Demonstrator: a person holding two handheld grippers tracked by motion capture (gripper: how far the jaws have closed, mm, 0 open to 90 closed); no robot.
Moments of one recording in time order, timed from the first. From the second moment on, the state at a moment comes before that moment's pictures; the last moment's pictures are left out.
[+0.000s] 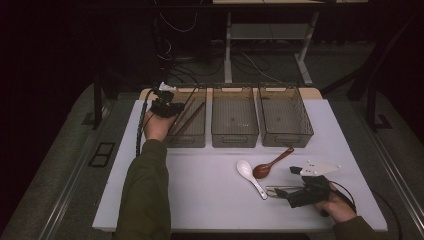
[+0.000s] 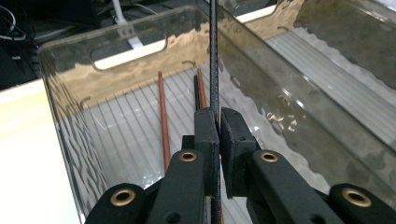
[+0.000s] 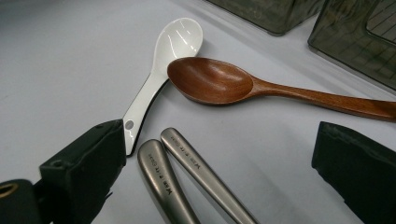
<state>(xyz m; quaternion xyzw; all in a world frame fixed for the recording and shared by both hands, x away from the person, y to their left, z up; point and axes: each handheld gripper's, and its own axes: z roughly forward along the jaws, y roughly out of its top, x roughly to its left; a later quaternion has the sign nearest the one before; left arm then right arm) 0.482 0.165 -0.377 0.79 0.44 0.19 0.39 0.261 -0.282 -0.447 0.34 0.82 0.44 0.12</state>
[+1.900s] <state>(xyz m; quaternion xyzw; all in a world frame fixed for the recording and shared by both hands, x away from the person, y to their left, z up) 0.365 0.160 -0.376 0.81 0.36 0.16 0.44 0.266 -0.281 -0.448 0.34 0.82 0.43 0.13</state>
